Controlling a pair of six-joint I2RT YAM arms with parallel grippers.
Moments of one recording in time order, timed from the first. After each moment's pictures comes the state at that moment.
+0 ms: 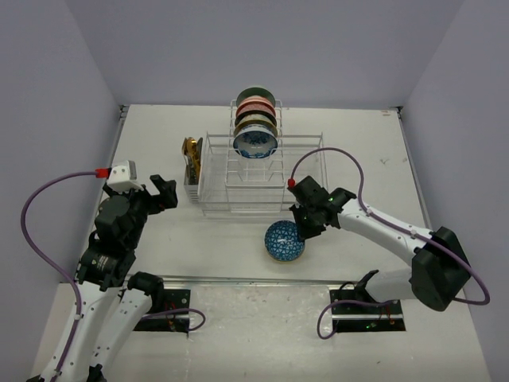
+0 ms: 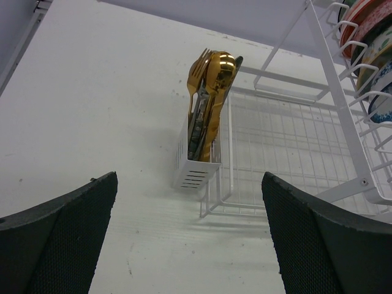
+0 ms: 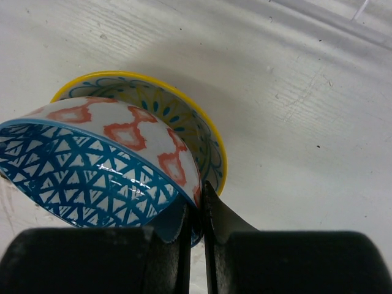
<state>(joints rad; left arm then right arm) -0.27 0.48 0.74 -0.46 -0.23 -0.33 0.72 1.34 0.90 -0.78 -0.03 0.43</state>
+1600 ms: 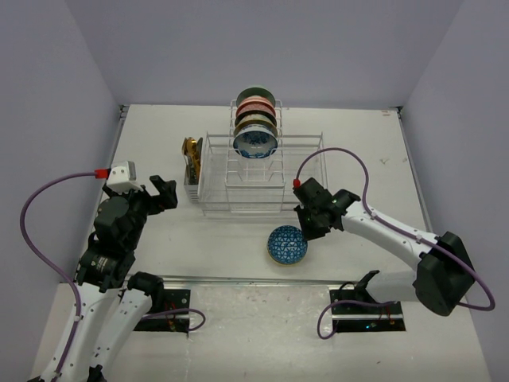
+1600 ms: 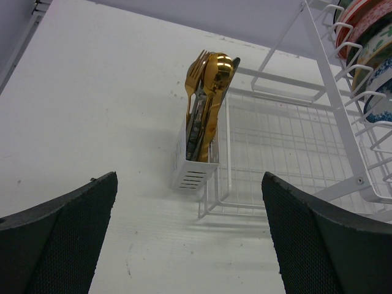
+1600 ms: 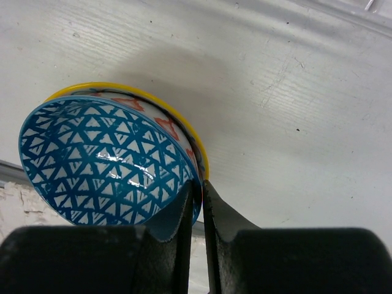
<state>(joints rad) -0.27 0.47 0.74 -0.46 -0.22 -0.33 0.71 1.30 0.88 -0.82 0.03 0.47</state>
